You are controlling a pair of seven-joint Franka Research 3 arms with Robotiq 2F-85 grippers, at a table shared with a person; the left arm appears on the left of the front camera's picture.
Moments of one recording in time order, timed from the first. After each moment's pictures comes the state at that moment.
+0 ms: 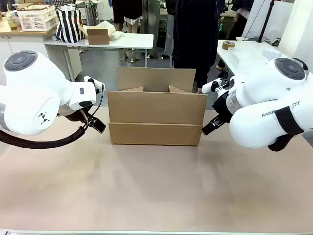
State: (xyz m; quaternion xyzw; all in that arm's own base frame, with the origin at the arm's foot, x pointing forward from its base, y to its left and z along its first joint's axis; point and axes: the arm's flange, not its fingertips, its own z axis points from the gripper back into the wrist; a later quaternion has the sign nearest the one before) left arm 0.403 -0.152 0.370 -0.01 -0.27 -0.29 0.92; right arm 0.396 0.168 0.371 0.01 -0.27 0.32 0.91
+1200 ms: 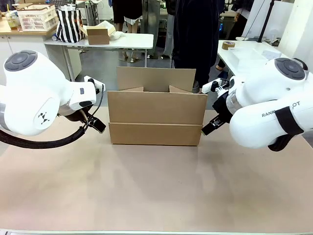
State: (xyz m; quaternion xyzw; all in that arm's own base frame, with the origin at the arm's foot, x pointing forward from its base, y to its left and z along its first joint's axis) left arm 0.403 -0.152 0.370 -0.01 -0.27 -0.29 0.92; right arm 0.396 0.168 0.371 0.01 -0.27 0.32 0.91
